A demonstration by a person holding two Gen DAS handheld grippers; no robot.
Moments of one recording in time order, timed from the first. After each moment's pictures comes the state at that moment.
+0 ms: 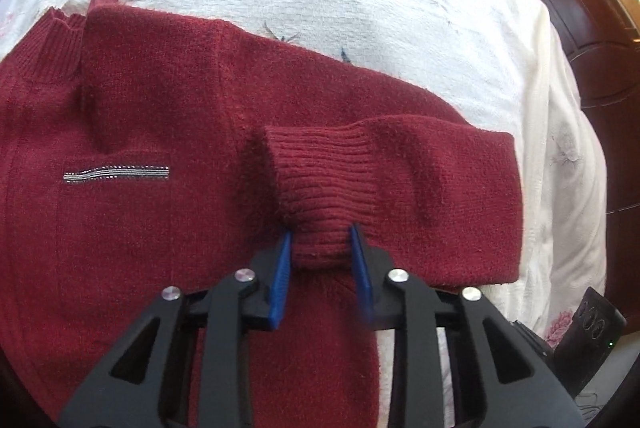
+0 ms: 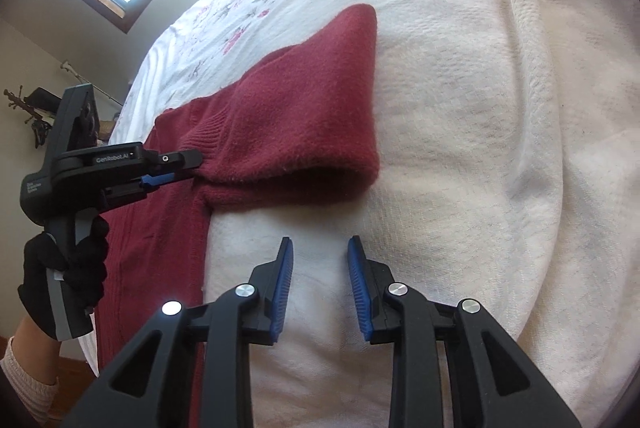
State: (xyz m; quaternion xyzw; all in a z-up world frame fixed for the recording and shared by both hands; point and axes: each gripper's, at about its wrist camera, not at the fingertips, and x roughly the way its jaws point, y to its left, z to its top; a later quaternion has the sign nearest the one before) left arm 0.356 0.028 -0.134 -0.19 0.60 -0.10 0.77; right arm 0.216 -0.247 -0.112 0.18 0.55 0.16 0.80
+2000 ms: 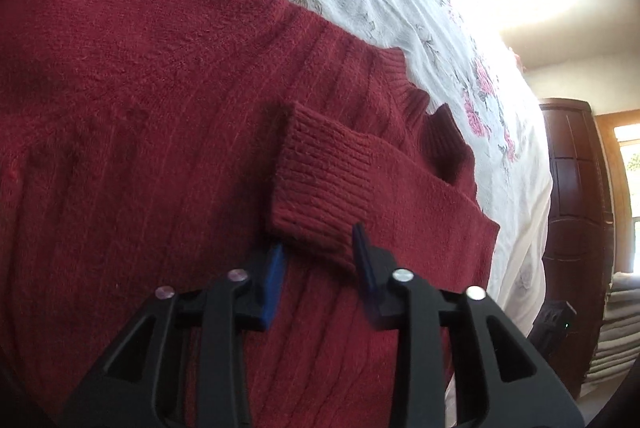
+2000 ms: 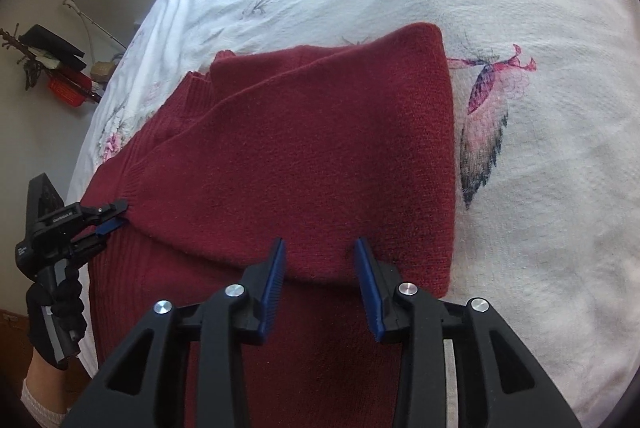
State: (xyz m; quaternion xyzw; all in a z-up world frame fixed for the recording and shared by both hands) left arm 0.263 0.346 -0.150 -0.41 0.51 0.02 0.75; right arm 0.278 -0.061 -0.116 0.10 0.60 0.18 0.77
